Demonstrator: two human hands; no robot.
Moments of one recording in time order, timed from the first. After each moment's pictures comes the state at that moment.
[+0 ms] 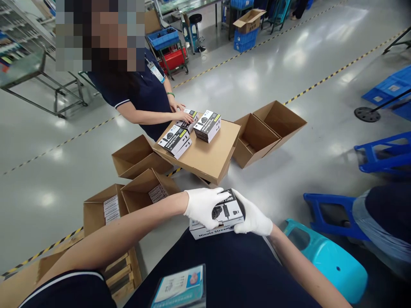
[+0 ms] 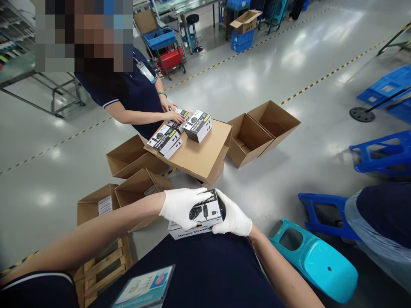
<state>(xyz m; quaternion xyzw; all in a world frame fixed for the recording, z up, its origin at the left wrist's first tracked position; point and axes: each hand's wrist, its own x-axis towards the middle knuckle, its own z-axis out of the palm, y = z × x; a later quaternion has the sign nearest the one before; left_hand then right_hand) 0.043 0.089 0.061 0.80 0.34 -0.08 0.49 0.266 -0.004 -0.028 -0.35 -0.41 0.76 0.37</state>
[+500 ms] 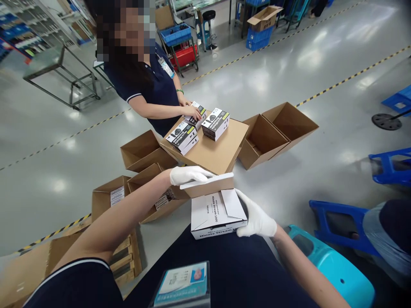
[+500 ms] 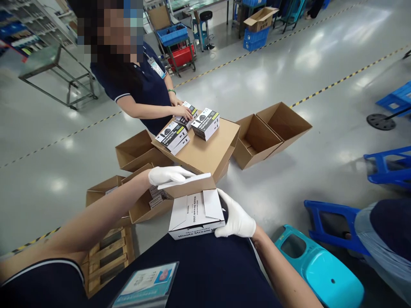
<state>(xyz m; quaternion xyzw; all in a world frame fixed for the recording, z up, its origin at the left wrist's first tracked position) -0.023 0.160 0.070 0.60 0.37 0.00 0.71 0.267 0.004 -0.025 -0.33 -0.49 0.73 0.35</state>
